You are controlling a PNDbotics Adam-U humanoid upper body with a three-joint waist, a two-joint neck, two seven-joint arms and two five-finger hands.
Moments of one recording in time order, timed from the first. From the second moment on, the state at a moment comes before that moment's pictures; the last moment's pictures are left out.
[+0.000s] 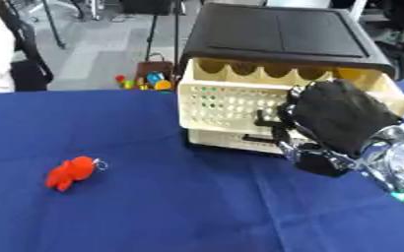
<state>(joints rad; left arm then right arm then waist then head) -0.51 0.11 -0.08 -1.99 -0.26 -0.45 0.48 -0.62 -1.03 0.44 -1.99 1.11 0.19 0.29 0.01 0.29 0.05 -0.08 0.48</state>
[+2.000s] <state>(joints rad) -0.51 0.11 -0.08 -1.99 -0.25 -0.45 0.46 -0.59 -0.99 0.51 -2.00 1.31 0.12 0.23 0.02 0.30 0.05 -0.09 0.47</state>
